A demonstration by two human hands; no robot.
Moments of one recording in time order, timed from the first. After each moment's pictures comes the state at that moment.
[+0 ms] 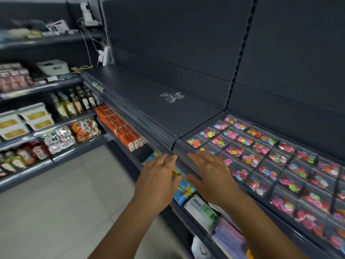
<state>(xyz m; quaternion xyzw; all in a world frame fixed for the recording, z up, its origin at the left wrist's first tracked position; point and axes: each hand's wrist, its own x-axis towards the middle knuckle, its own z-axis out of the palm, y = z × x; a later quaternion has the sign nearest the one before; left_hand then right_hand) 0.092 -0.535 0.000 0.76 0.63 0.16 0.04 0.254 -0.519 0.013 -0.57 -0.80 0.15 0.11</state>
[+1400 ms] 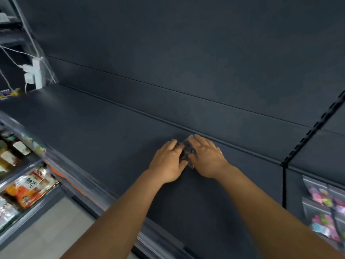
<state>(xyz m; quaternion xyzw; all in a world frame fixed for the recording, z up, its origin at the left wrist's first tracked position) -0.004 -0.042 -0.024 0.85 0.50 0.06 0.15 0.138 -0.074 -0.004 -0.71 -0.68 0.17 0.07</state>
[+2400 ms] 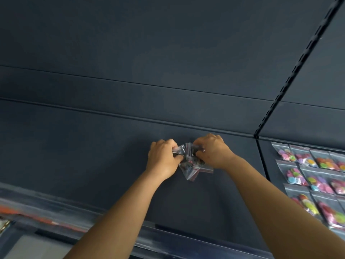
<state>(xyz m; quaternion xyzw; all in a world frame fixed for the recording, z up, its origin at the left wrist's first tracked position) 0.004 -0.036 -0.025 0.84 0.47 0.16 0.24 0.162 -0.093 -0.020 -0.82 -0.54 0.16 0.11</state>
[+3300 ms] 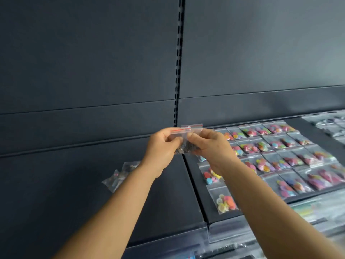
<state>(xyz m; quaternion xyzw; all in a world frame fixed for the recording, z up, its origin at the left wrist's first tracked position) 0.132 -0.152 0.033 0.71 0.22 0.22 0.64 0.209 -0.263 0.042 -0.68 -0.20 0.24 0.66</state>
